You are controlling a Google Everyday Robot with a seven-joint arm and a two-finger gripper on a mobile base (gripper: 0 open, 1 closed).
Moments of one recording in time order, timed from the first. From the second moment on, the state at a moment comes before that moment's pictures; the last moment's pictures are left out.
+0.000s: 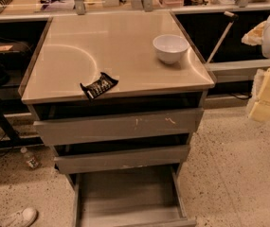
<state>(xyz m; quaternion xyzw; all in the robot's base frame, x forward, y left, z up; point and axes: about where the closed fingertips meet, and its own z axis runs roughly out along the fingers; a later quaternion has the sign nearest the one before) 0.438 -0.216 0.978 -0.60 0.78 -0.04 0.16</state>
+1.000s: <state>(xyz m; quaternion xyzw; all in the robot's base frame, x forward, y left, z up) 0.438 -0.216 0.978 -0.60 0.78 -0.04 0.16</state>
